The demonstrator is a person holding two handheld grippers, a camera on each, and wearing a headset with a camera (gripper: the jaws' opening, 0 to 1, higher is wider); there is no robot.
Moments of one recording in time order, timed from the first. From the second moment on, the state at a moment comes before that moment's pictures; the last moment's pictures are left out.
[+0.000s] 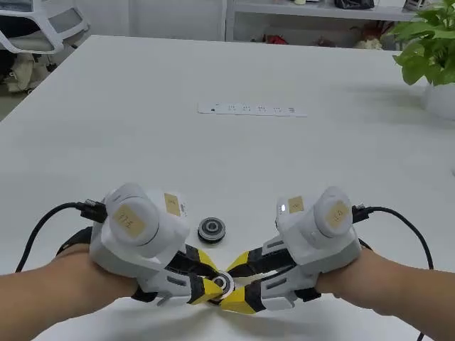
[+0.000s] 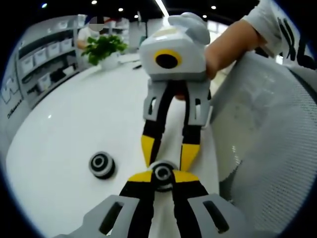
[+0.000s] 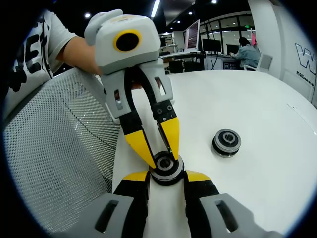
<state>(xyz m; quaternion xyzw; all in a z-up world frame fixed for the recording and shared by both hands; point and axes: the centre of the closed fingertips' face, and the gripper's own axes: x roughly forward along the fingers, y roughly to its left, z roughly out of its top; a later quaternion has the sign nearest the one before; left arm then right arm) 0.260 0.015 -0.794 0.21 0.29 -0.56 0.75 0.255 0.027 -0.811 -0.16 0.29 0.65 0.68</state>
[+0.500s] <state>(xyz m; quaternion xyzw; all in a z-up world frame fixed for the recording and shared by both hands) 0.259 0.016 -0.794 0.21 0.29 -0.56 0.75 0.255 0.019 -0.810 -0.18 0.28 0.65 0.68</state>
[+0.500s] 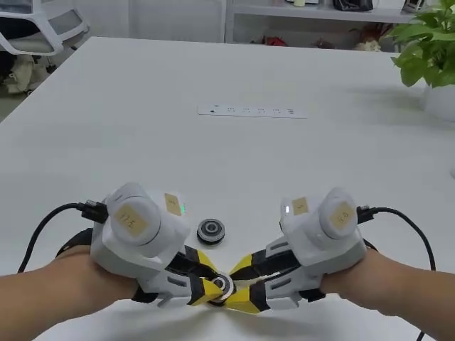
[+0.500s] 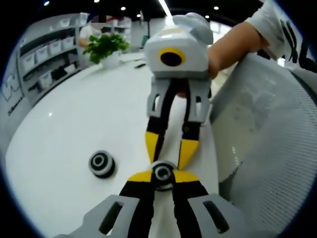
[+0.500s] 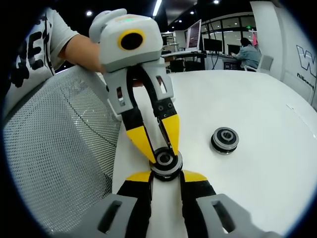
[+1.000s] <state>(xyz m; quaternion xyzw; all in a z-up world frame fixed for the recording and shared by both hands) 0.259 0.016 -0.794 0.20 0.29 -0.56 0.75 0.257 0.014 -0.811 -0.17 0.30 0.65 0.68</state>
